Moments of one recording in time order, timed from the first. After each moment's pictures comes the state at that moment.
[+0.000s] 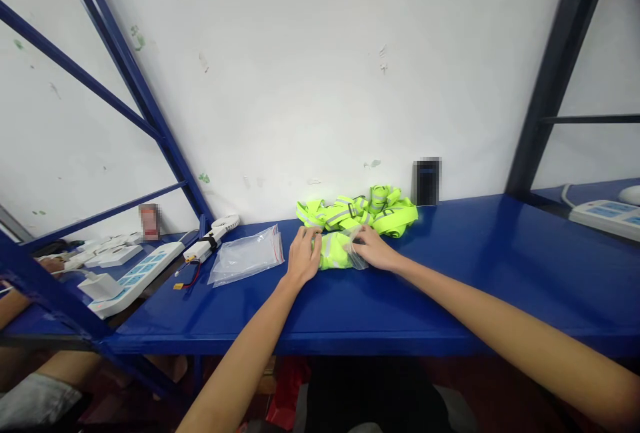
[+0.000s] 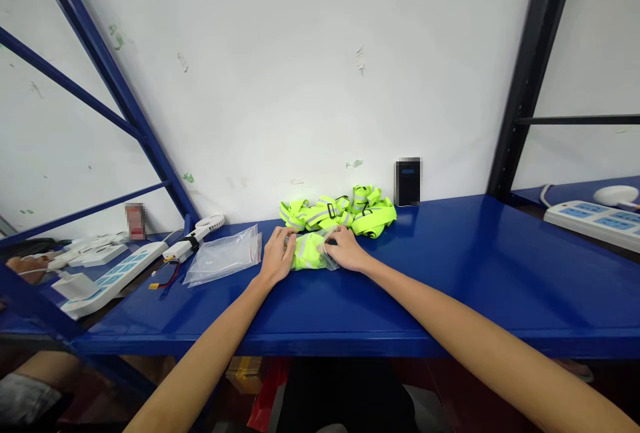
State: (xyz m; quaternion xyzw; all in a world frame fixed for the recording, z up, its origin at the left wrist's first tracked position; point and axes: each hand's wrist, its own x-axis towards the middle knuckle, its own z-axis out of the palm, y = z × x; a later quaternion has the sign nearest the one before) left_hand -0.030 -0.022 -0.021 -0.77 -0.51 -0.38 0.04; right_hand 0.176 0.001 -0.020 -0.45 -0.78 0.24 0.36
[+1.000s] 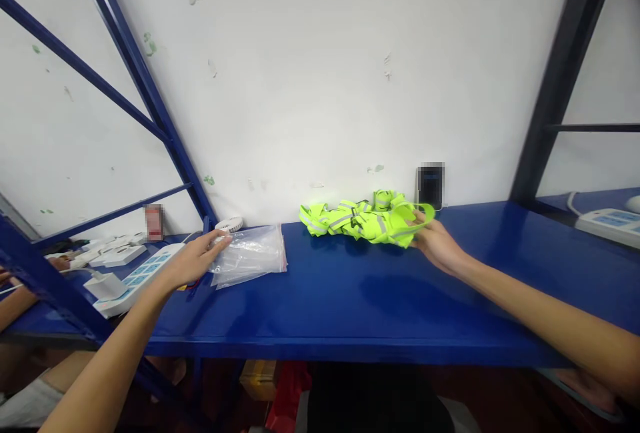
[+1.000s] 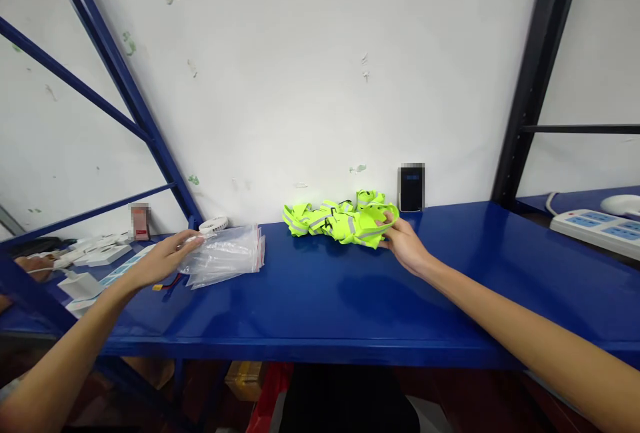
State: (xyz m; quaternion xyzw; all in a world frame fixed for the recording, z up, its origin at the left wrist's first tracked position) left_hand -0.219 -0.090 0.095 -0.69 -0.70 -0.20 -0.01; right_hand 0.262 -0.019 0.003 -0.35 -0.53 0.51 0.59
